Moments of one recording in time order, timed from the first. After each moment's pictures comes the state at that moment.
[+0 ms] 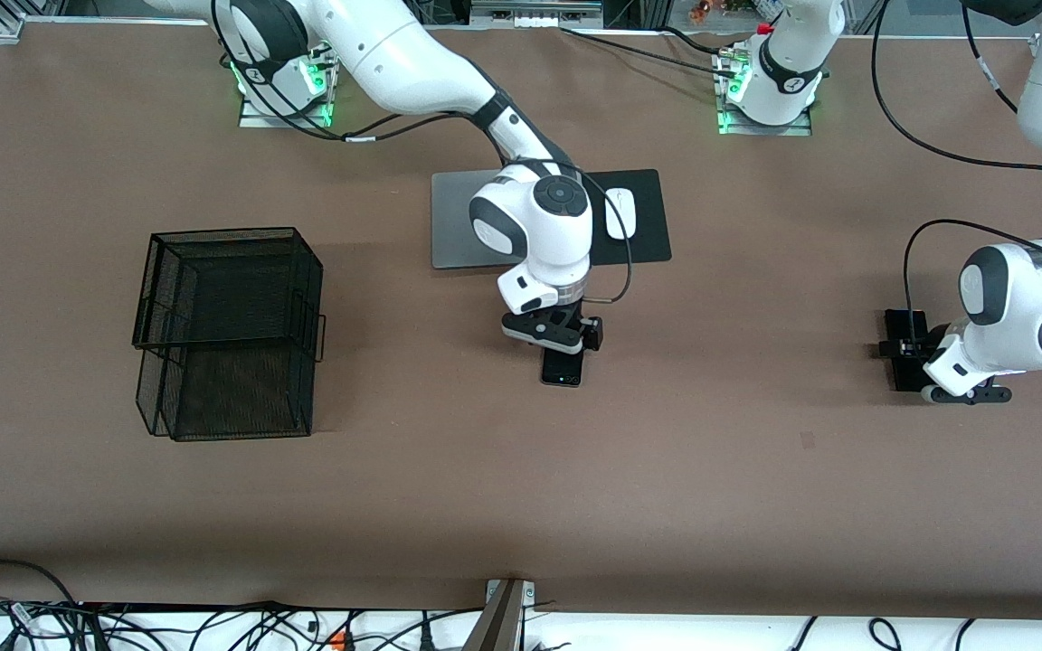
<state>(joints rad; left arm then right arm) 0.45 0.67 -0.16 -1.80 0.28 2.24 0.08 0.92 1.05 -0.15 -1.07 -0.16 2.38 1.31</state>
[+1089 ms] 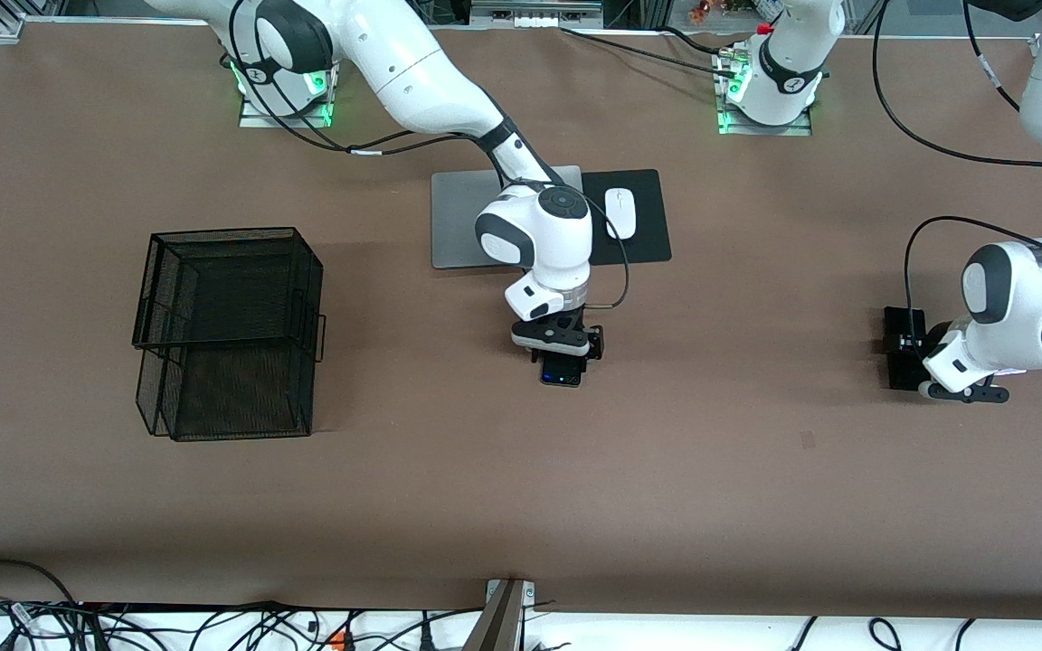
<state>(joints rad) 0.45 0.65 -0.18 -1.79 0.28 2.18 0.16 0.99 1.15 -0.25 -1.06 -0.22 2.51 1.32</state>
